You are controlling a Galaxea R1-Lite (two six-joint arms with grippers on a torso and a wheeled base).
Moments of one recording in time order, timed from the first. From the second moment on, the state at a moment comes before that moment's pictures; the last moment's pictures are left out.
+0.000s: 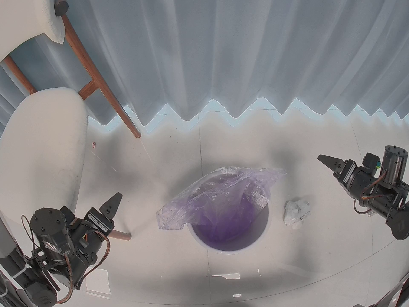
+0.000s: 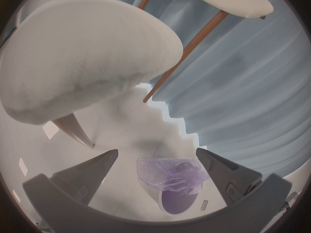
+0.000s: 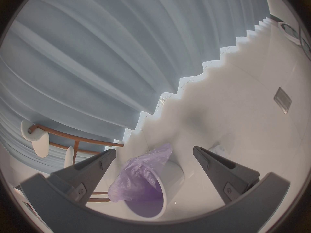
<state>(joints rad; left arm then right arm) -0.53 1.72 -0.03 -1.47 0.42 -0.95 0.01 1.63 -0.42 -0.96 0.16 0.66</state>
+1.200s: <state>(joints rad) -0.60 1.88 -0.29 -1.49 -0.21 -0.31 0.10 1.45 -0.24 -0.97 -0.03 0.53</state>
